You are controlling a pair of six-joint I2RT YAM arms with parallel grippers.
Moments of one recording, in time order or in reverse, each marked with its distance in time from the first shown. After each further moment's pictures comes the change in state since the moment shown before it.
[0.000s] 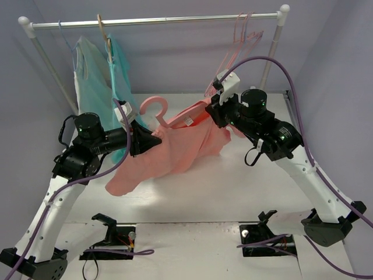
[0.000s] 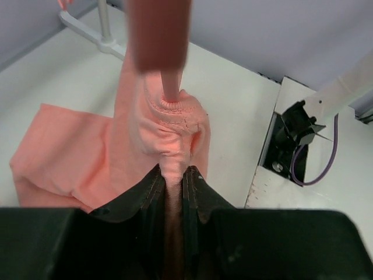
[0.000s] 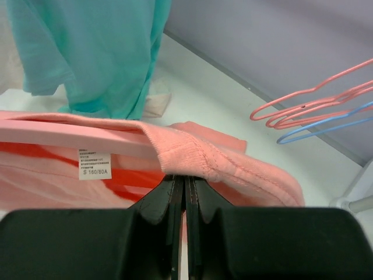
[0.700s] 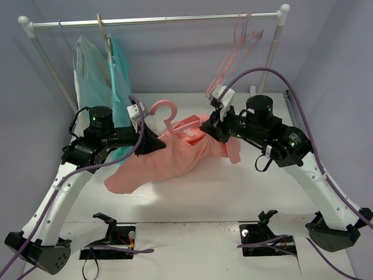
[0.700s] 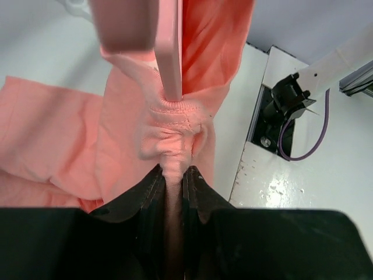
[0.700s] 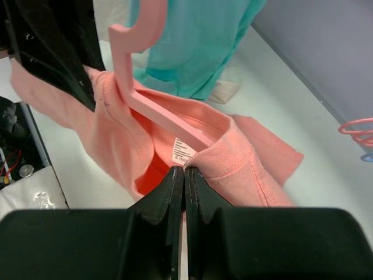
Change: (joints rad) left arm -0.006 0.113 0.042 -0.163 0.072 0.093; right arm 0.026 -0.070 -0.013 -0.128 -0.310 -0.092
